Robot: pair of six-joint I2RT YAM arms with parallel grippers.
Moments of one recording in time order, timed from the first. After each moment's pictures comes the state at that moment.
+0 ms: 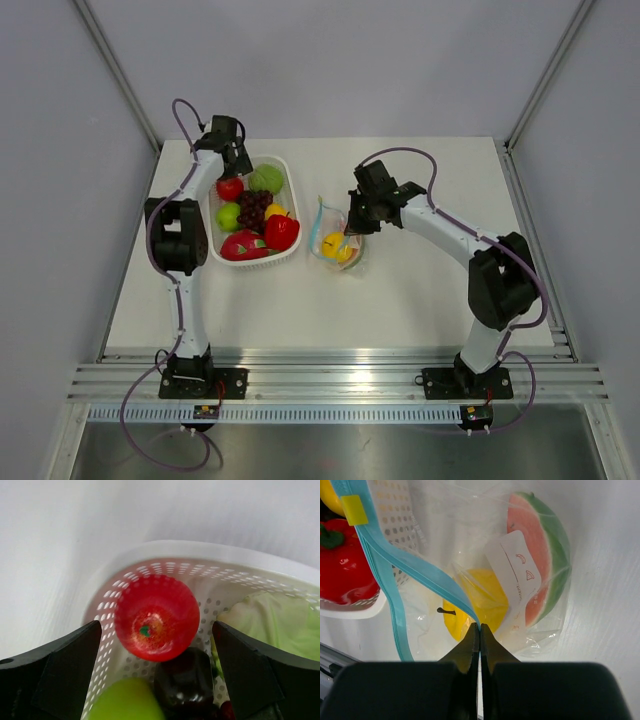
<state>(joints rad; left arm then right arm) -0.09 2.21 1.95 -0.66 -0.33 -0.42 0.57 1.77 1.41 -0.57 -0.10 0.58</state>
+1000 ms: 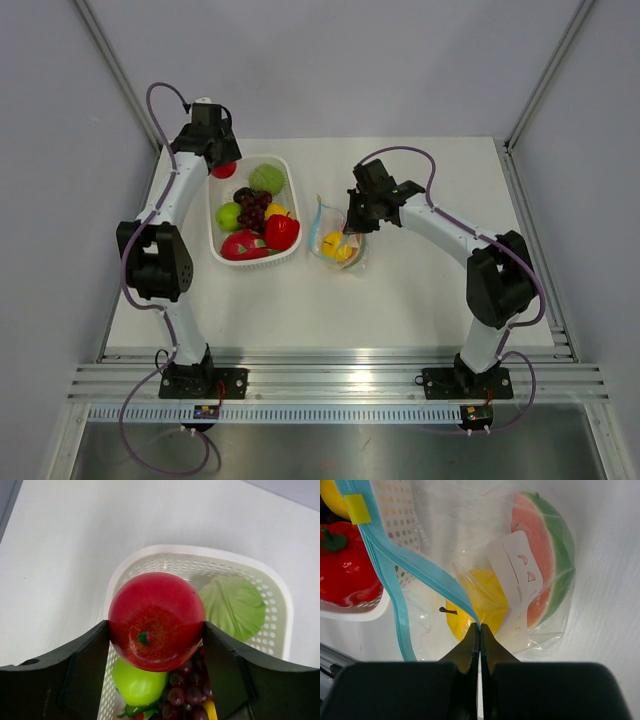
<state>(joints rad) -0.09 1.96 1.83 -0.61 -0.29 -0.36 0.57 1.79 1.43 -0.57 -0.10 0.58</state>
